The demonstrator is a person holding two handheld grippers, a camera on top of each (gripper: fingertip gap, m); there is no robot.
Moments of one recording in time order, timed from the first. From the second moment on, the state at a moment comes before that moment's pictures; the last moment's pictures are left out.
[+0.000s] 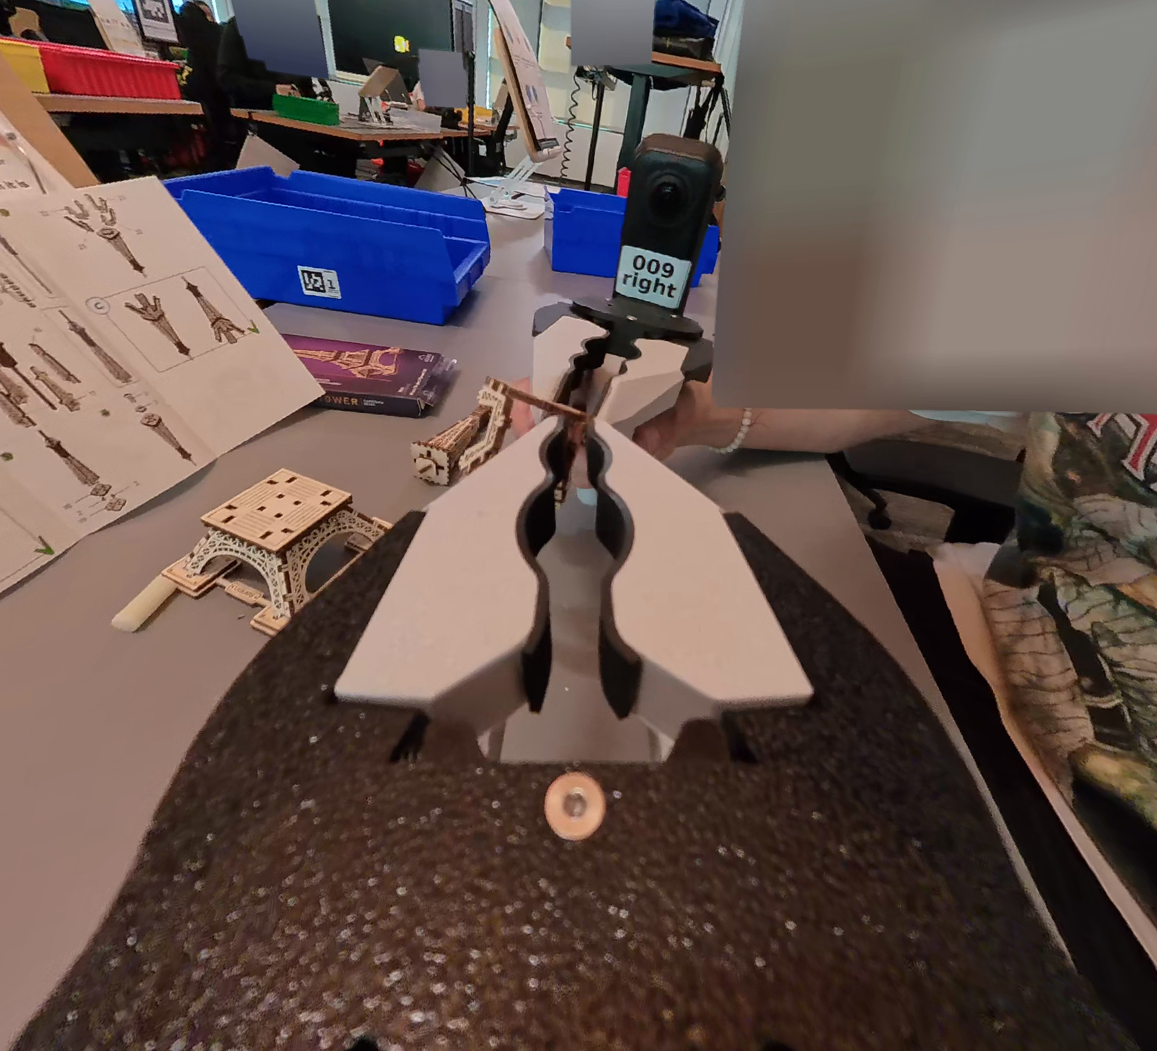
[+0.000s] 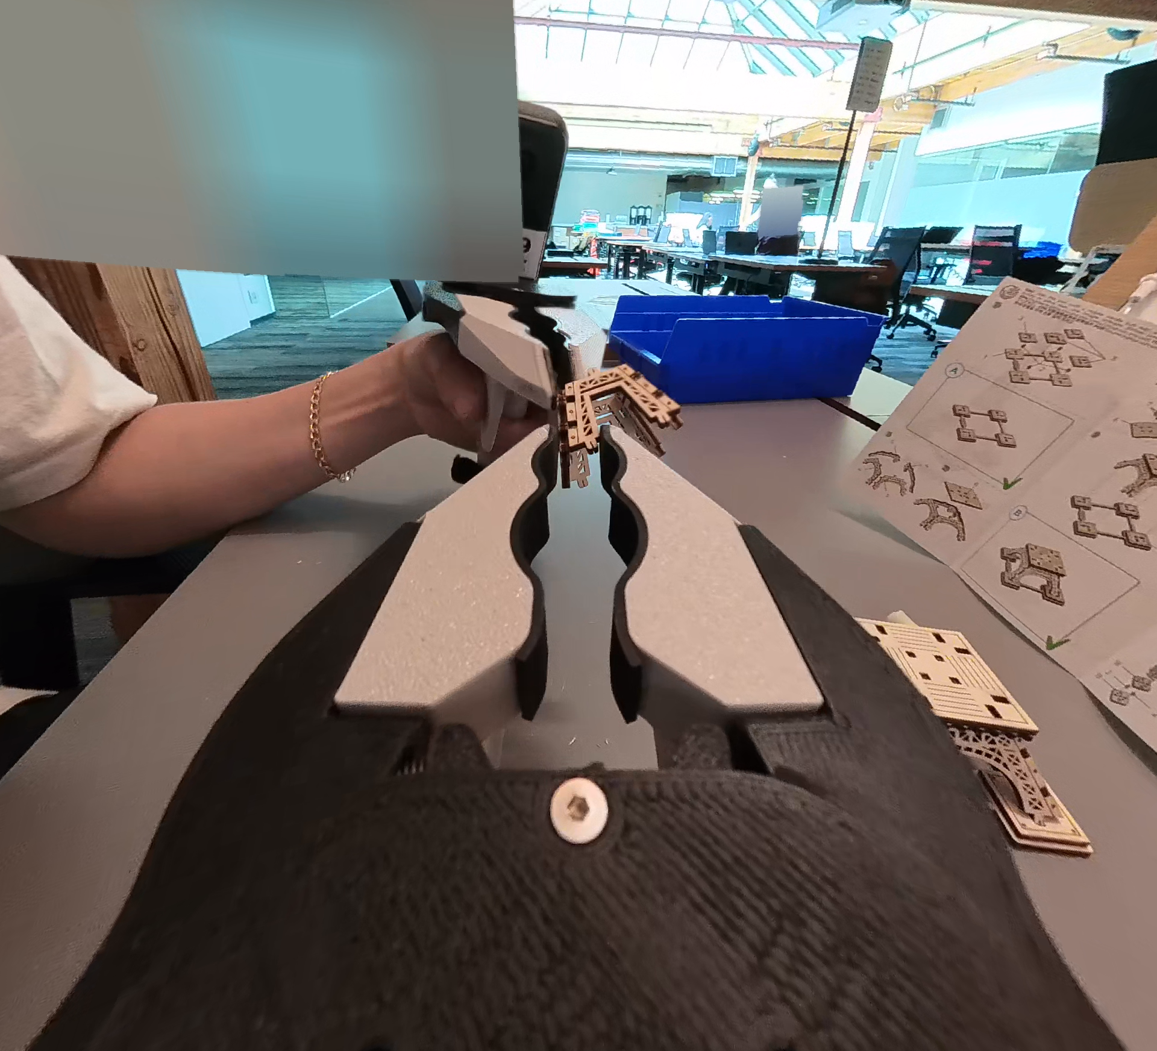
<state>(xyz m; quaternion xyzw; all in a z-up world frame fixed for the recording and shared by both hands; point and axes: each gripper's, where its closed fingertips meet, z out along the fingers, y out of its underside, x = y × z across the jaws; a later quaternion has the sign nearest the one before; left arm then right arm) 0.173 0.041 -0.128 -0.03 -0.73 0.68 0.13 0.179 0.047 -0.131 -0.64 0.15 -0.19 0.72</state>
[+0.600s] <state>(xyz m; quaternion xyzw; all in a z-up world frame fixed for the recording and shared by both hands) 0.172 0.035 -0.114 0.00 -0.68 0.71 0.19 0.180 0.039 -0.115 -0.60 0.16 -0.20 0.76</state>
